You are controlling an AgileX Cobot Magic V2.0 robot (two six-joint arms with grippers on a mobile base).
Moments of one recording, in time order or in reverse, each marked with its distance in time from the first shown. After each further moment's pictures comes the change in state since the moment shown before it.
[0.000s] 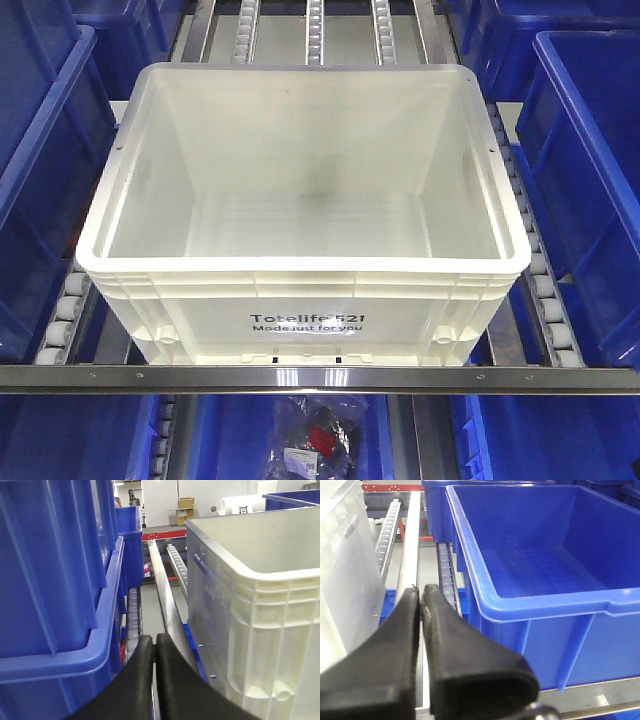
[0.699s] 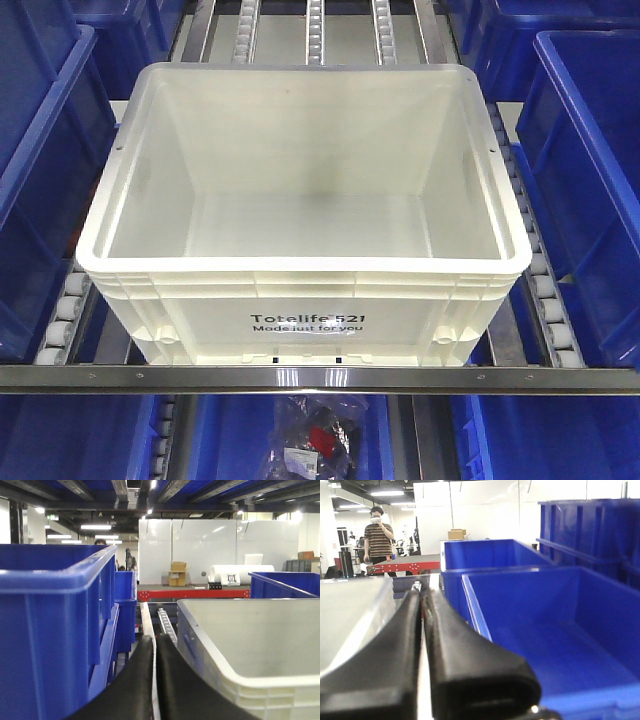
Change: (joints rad) left arm 0.000 0.056 -0.127 0.019 -0.125 -0.123; right arm 0.000 0.083 -0.131 -0.049 -0.190 0.075
